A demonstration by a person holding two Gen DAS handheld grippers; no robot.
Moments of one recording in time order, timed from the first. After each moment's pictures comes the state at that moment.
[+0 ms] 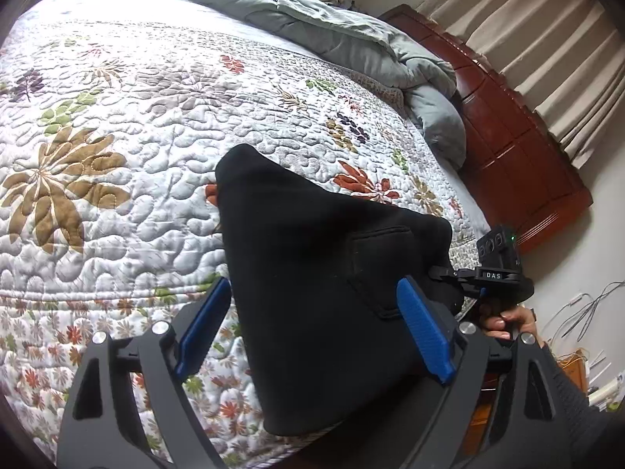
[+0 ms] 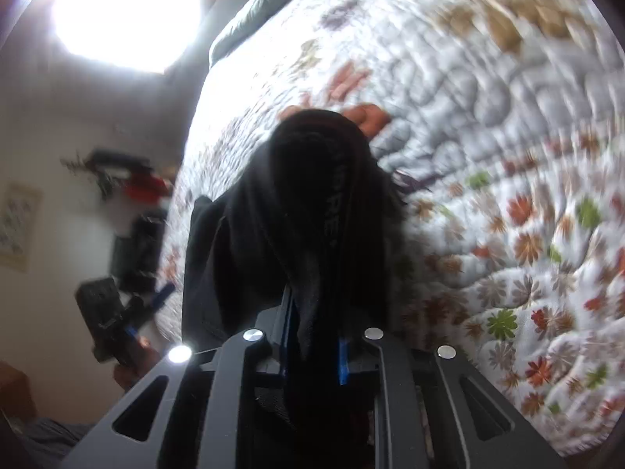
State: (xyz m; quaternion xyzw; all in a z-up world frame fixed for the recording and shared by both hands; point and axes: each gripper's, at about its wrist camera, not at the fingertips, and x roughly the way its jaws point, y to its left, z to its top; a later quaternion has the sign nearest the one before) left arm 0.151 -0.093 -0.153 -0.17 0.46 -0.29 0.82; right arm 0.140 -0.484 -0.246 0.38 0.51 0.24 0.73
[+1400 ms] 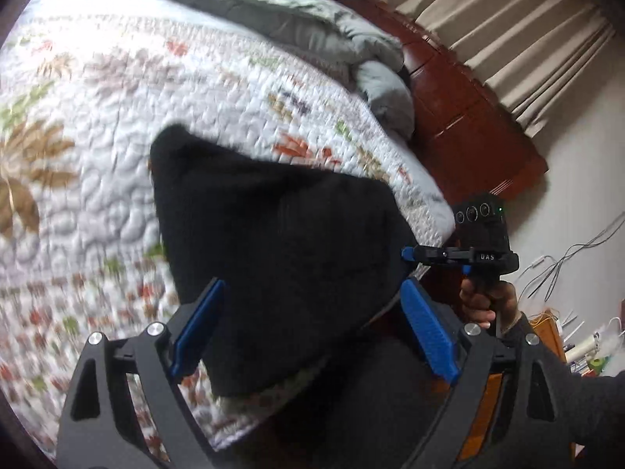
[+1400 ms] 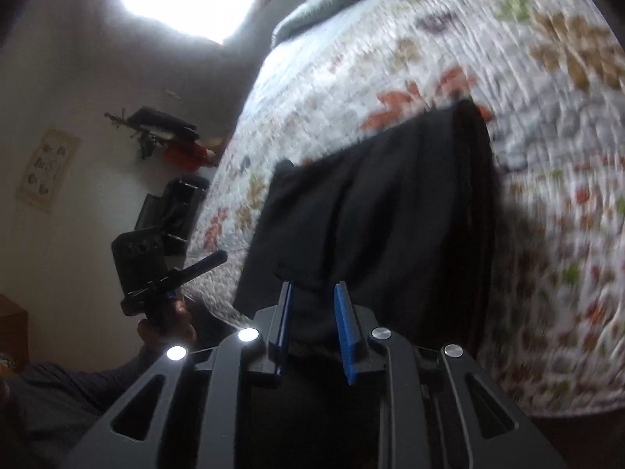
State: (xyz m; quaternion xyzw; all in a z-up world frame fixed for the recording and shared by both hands) left arm 0.126 -0.106 -0.160 -0.17 0.47 -0.38 0.77; right arm 0.088 -0.457 -0.209 0.31 0.50 0.30 0.75
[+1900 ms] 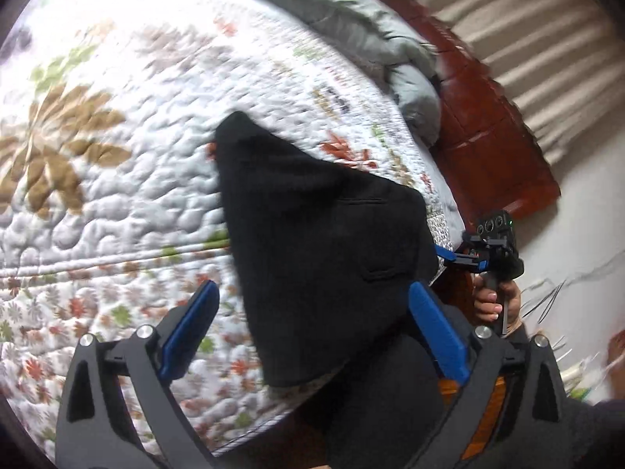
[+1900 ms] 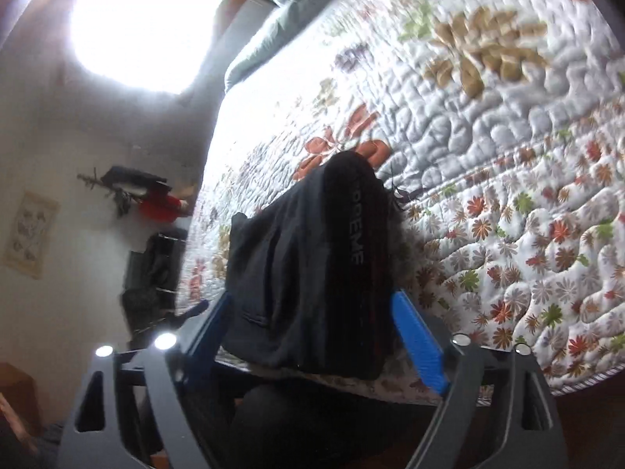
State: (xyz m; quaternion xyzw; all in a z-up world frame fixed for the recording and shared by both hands) left arm 0.163 -0.055 -0.172 -0.22 0.52 -0.35 0.75; right arm 0.110 -0.533 -0.212 0.40 0.51 0.23 0.73
